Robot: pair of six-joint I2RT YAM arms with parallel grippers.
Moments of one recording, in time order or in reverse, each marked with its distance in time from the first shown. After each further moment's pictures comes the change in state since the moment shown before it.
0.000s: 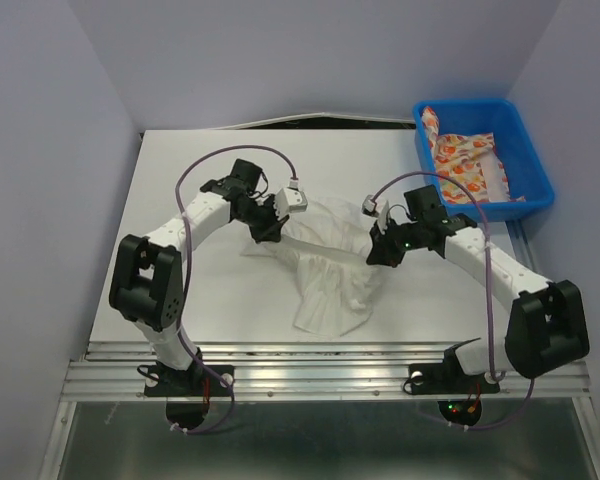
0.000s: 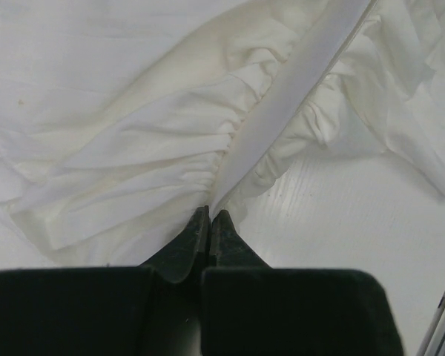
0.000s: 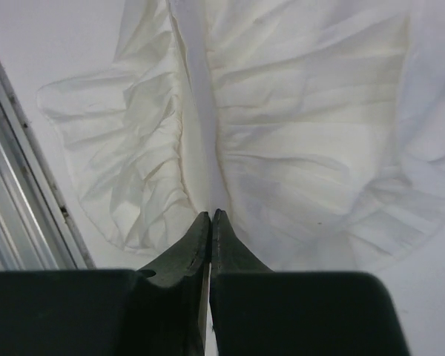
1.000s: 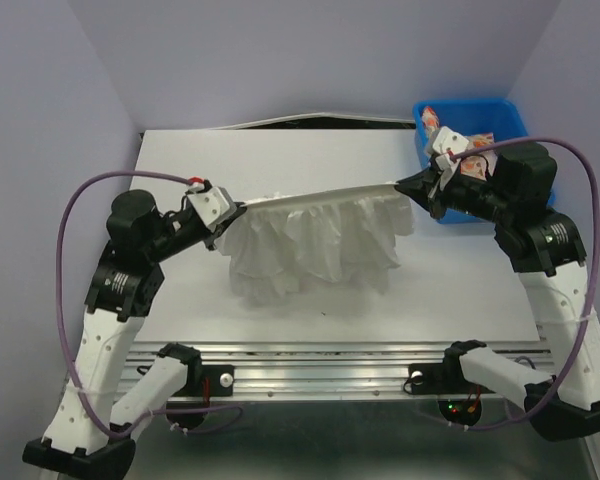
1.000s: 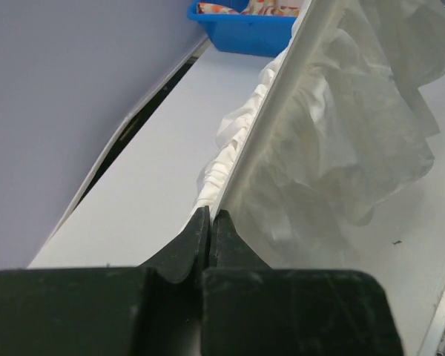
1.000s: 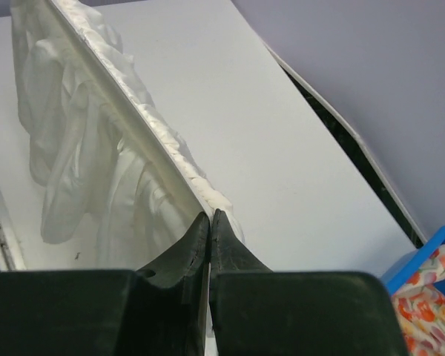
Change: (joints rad) left arm 0.131 -0.858 -0.108 0.197 0.056 -0.333; right arm -0.042 -0.330 0.562 -0.125 0.105 -0.010
